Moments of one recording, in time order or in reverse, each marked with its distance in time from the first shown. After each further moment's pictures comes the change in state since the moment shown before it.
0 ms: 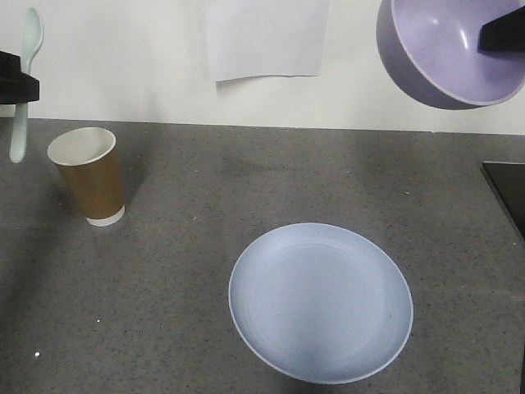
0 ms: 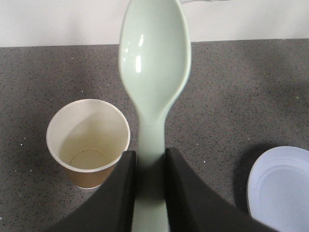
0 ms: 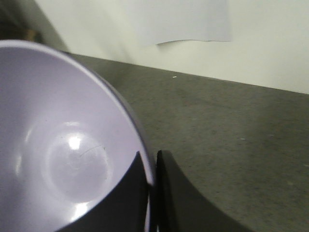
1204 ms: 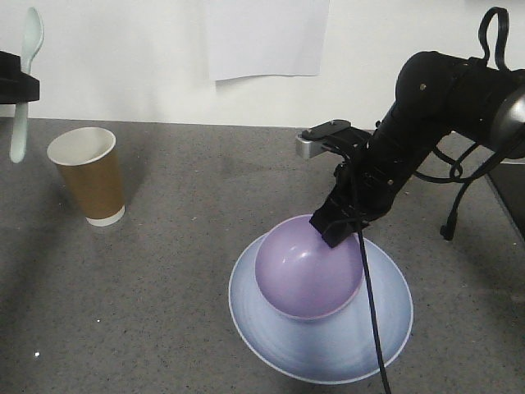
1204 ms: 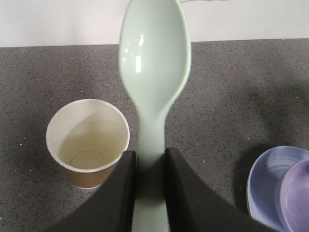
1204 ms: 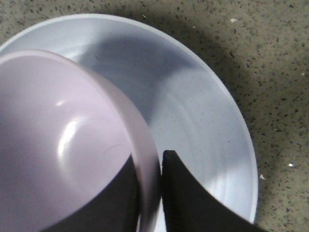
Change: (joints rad) left arm 0.000 0.000 0.000 0.000 0.000 0.000; right arm 0.514 0.483 0.000 -0.557 0.075 0.062
